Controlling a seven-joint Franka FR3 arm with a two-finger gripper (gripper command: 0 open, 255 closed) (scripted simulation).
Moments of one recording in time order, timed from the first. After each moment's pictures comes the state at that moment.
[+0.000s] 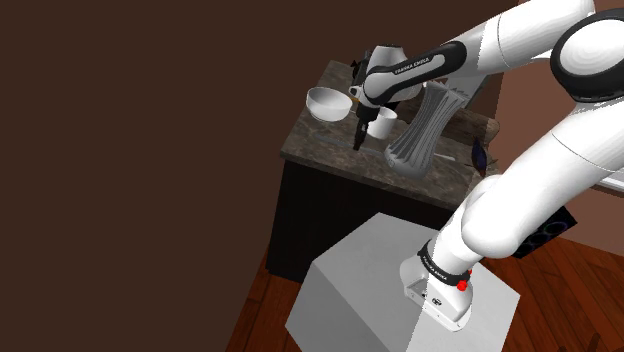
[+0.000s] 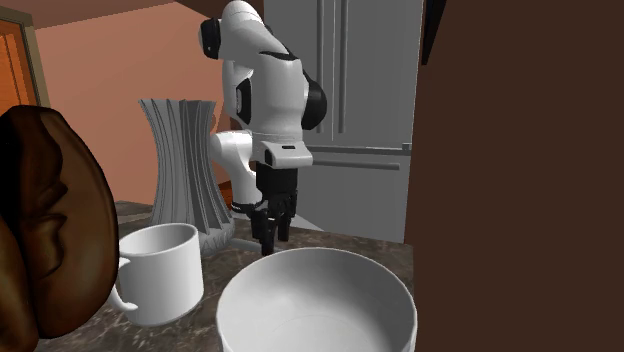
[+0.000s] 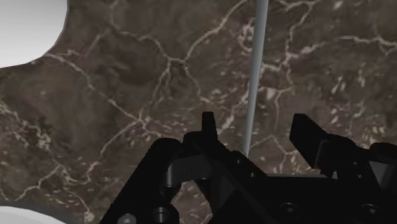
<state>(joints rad) 0.15 -0.10 -0.37 -2.40 -0.10 2.27 -0.79</state>
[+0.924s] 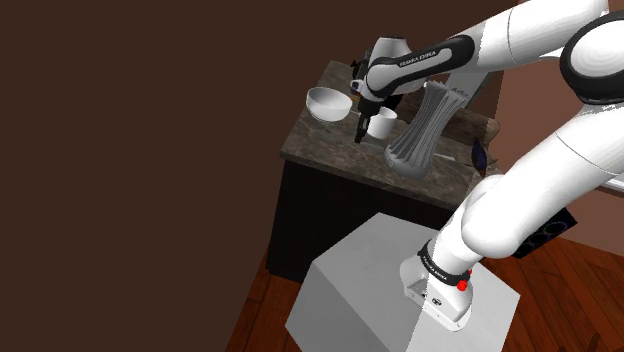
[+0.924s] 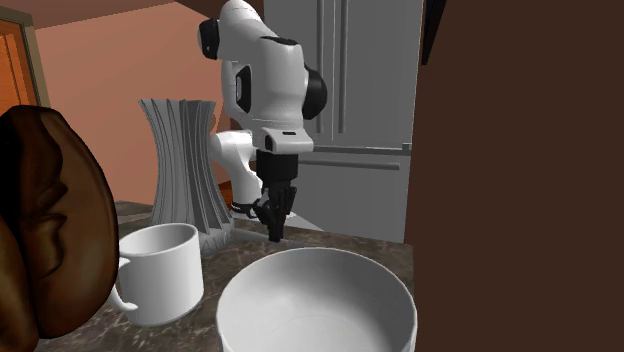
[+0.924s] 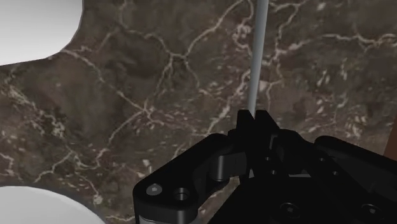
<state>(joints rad) 0.15 -0.14 -0.37 -2.38 -0.11 2.21 -0.78</state>
